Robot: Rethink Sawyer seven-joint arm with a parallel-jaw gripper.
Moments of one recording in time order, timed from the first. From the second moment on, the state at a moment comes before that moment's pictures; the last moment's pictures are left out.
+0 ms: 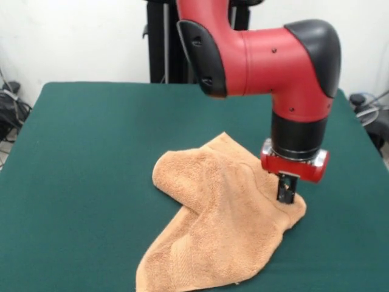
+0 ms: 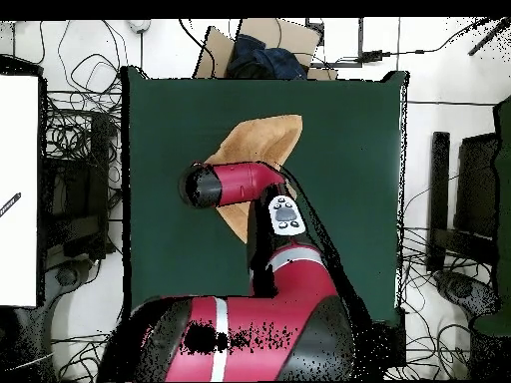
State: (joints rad) arm -0.16 -0.36 0.20 1.44 -0.26 0.41 2.29
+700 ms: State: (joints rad) arm 0.06 -0.37 0.15 1.43 -0.14 0.41 2.29
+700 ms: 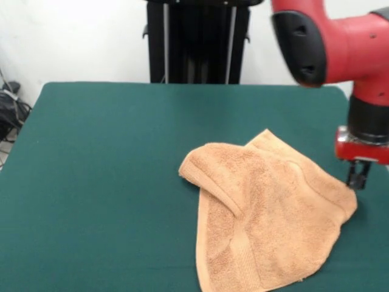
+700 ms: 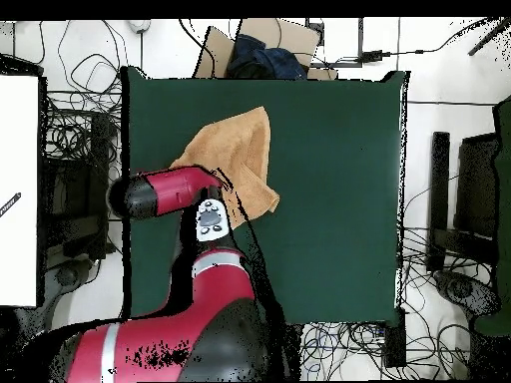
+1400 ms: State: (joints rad) arm 0.05 -0.41 0.14 1.47 -0.09 0.41 2.29
